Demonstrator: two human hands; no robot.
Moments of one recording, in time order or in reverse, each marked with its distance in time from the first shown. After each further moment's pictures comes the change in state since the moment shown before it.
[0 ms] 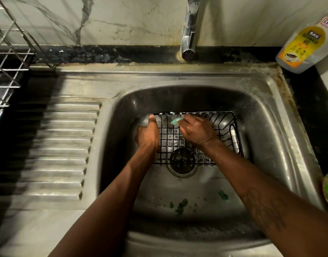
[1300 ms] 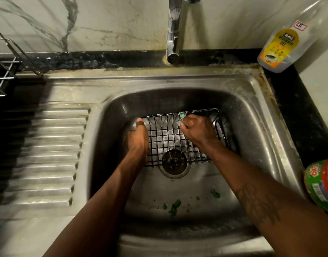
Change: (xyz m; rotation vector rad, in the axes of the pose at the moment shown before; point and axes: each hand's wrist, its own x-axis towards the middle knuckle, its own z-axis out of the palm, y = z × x) left_hand -0.025 0.016 -0.013 -0.088 0.032 -0.004; right_hand -0.007 0.009 -0.029 0.203 -0.106 0.484
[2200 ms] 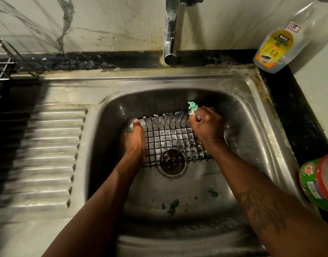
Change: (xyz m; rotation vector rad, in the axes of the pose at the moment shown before) left_hand -0.015 0.007 -0.001 0.003 0.004 -0.036; right_hand -0.002 0.004 -0.023 -0.037 0.496 0.115
